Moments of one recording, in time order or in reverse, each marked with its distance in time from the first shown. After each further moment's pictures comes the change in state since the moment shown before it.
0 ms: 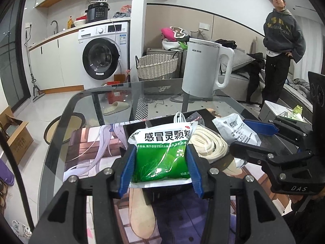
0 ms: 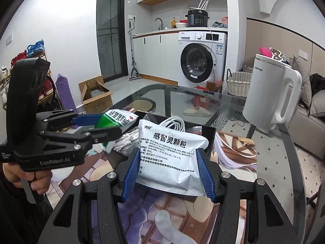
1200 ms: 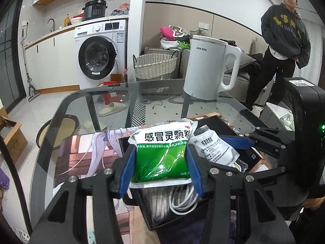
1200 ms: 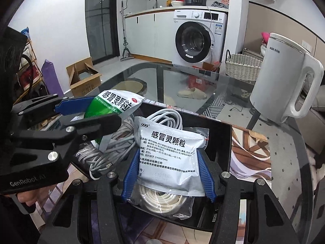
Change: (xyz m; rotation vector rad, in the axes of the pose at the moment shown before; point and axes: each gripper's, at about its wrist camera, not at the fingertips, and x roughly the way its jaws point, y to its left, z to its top) left arm 0.047 0.013 0.015 -0.011 0.003 -0.030; right arm 0.092 -0.005 0.011 -0.002 0.162 -0.055
